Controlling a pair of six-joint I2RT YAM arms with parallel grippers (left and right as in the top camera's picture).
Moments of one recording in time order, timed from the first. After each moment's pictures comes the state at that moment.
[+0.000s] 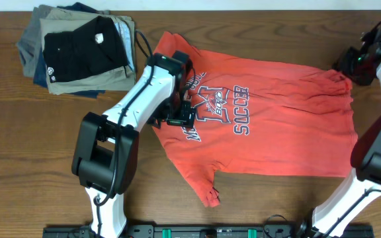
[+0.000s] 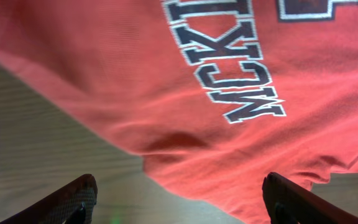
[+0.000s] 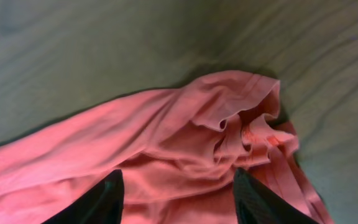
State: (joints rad) left arm -0.44 2.02 1.56 -1.28 0.14 -0.25; right arm -0.36 2.11 1.72 -0.82 -0.18 0.24
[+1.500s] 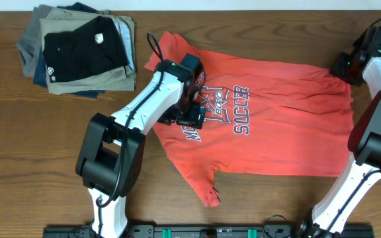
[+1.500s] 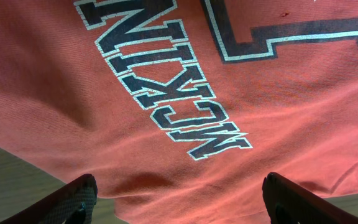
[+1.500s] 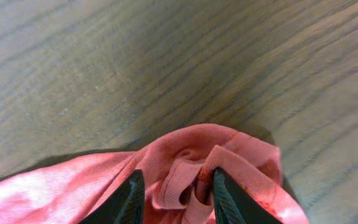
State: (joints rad) left arm -0.48 2.02 1.53 -1.14 0.15 -0.25; right arm -0.35 2.26 1.72 -0.58 -0.10 0.20
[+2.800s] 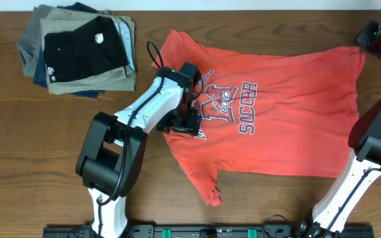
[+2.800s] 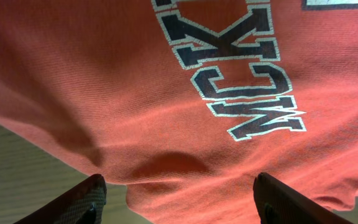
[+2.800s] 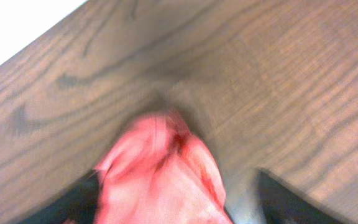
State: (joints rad) left arm -0.48 2.02 1.45 -1.12 0.15 -0.28; right arm -0.38 2.32 2.19 -0.86 0.09 0.28
